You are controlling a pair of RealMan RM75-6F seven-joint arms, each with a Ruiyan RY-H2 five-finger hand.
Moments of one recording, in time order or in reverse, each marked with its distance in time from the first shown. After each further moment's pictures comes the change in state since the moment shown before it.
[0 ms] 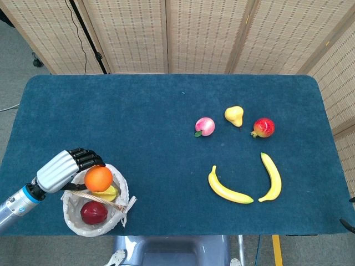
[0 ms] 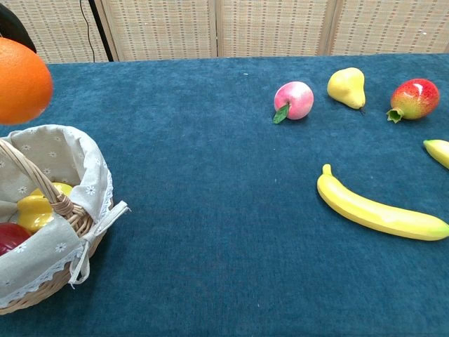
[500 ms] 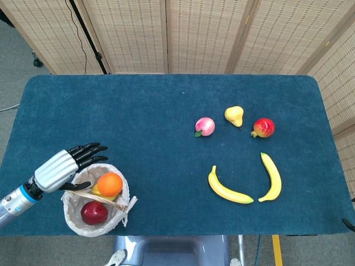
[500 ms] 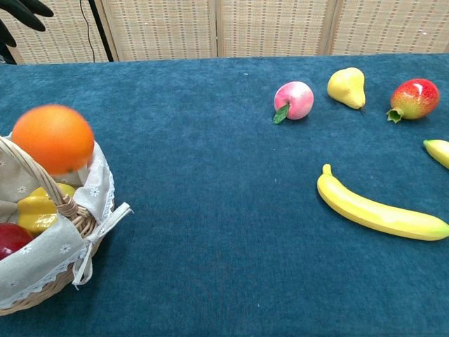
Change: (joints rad) left arm -0.016 0.073 0.003 -0.065 0.001 -0.059 -0.015; right arm -0.001 0.001 0.005 0.010 0.002 -0.003 0.017
